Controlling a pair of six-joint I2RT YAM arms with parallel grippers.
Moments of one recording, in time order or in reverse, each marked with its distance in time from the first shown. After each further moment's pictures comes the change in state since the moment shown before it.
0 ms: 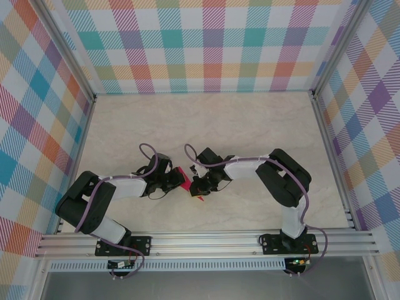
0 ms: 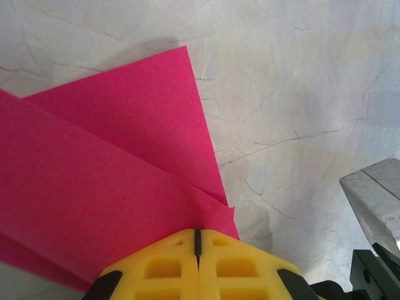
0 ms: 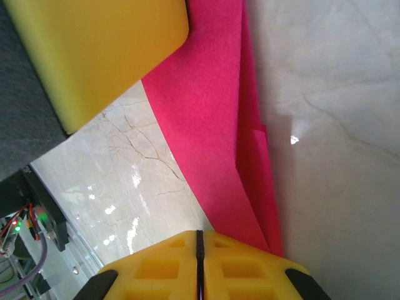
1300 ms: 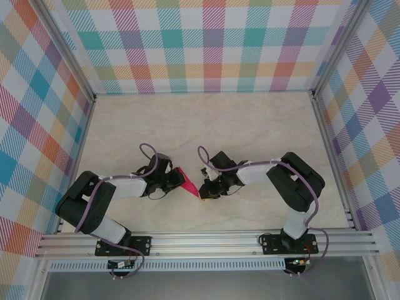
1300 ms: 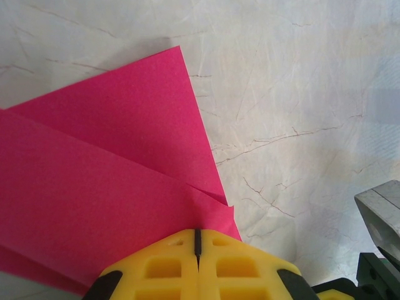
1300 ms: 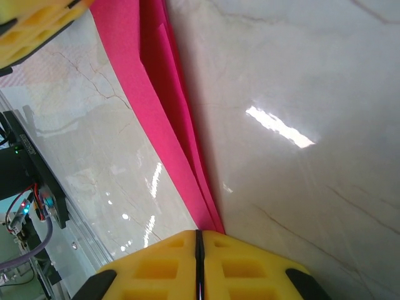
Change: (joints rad) left arm 0.006 0.000 0.000 0.000 0.005 0.008; right arm -0.061 -0.119 -0.202 0.090 -0.042 0.001
